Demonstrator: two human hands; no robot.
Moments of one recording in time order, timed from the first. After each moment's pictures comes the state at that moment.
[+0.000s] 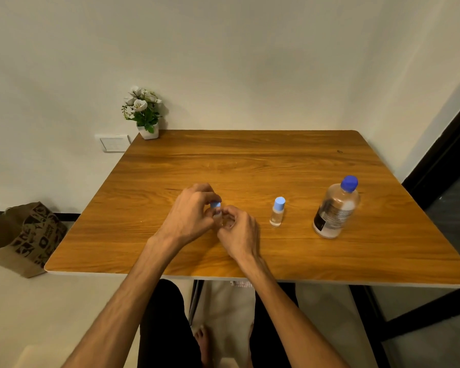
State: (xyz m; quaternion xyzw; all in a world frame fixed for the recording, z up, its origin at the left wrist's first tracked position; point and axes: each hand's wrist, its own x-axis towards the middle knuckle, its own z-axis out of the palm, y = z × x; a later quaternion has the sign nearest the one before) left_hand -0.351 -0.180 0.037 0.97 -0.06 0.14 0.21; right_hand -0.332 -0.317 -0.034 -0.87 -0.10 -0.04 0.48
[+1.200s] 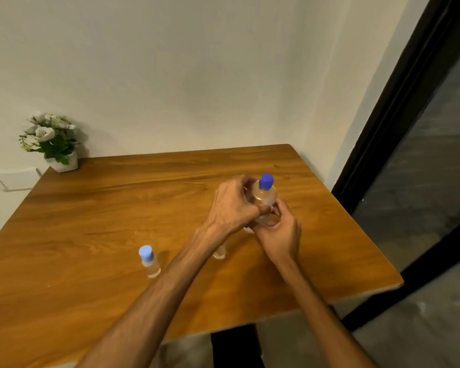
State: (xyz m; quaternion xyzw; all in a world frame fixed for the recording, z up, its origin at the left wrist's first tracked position) left_hand -0.232 -0.361 0.079 0.91 -0.10 0.10 0.40; right_hand -0.262 -0.491 0.010 -0.82 0.05 -0.19 0.54
